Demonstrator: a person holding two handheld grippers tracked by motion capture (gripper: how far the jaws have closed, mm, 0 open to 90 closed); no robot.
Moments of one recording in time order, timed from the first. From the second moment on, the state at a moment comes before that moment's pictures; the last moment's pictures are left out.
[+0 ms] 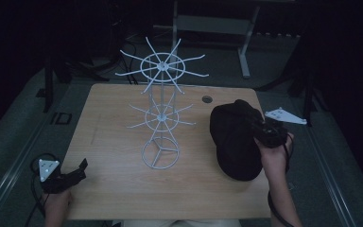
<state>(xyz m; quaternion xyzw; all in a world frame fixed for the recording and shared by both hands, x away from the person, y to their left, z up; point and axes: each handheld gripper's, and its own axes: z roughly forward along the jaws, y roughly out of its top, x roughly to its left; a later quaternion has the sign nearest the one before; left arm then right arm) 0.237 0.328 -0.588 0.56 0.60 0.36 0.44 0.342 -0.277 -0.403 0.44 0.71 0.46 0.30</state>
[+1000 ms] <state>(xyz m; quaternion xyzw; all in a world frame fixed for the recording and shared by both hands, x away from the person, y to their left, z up) 0.237 0.328 -0.588 0.56 0.60 0.37 0.44 0.252 -0.272 -0.234 0.29 0.62 0.63 0.37</state>
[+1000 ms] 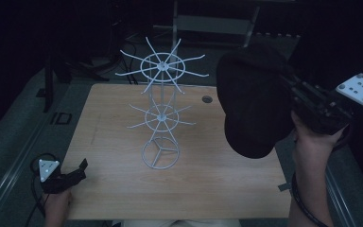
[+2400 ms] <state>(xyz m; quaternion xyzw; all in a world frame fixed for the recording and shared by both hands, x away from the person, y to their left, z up) 0.236 0.328 -0.588 0.56 0.60 0.36 0.44 0.252 -0.170 -0.288 0.16 0.74 0.61 0.23</state>
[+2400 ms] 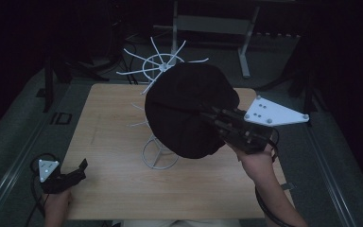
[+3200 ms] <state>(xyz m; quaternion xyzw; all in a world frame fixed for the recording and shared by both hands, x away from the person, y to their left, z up) 0.236 0.329 -0.588 0.56 0.60 0.36 0.44 0.241 -0.195 -0.298 0.17 0.72 0.62 0.26</state>
